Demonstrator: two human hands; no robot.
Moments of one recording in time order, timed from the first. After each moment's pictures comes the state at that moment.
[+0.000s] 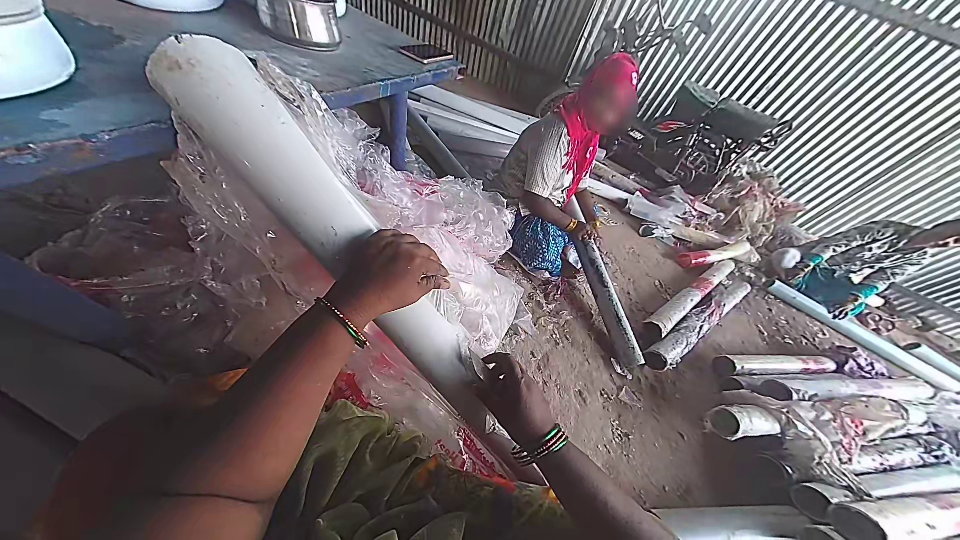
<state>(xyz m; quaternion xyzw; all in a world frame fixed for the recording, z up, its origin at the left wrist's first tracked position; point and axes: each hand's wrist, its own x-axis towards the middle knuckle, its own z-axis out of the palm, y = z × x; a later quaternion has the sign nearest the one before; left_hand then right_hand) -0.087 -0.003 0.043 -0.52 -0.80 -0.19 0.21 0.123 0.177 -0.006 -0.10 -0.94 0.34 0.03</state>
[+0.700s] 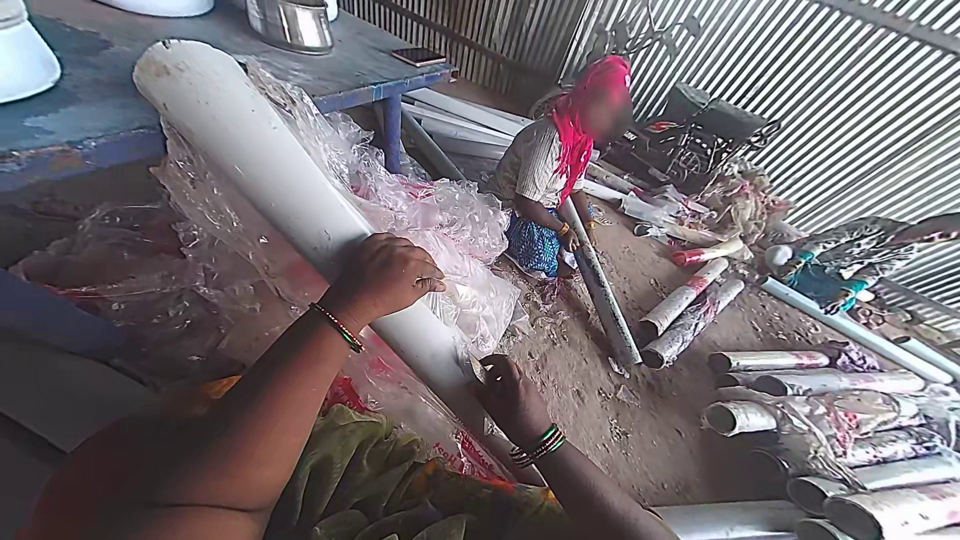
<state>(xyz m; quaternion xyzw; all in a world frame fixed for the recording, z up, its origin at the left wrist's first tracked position) -0.087 -0.004 0.043 -0.53 -0.80 -0.19 0.23 0.123 0.178 -0.011 -0.08 -0.93 0.34 0.06</state>
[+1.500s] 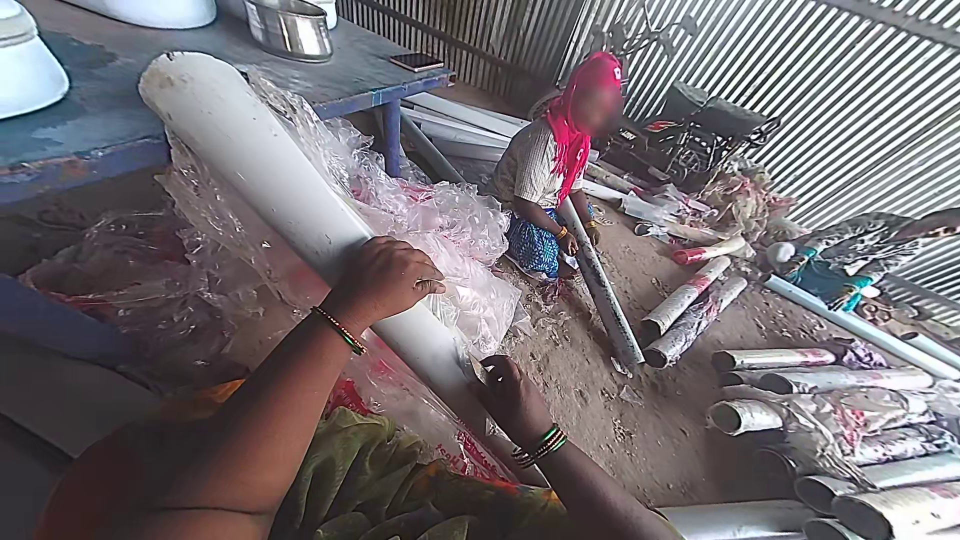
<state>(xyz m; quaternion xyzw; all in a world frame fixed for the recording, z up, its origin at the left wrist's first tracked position) -0.087 -0.004 0.042 -0.52 -0.80 -0.18 0.23 0.122 0.179 -0.009 -0.09 -0.93 0.35 0.04</state>
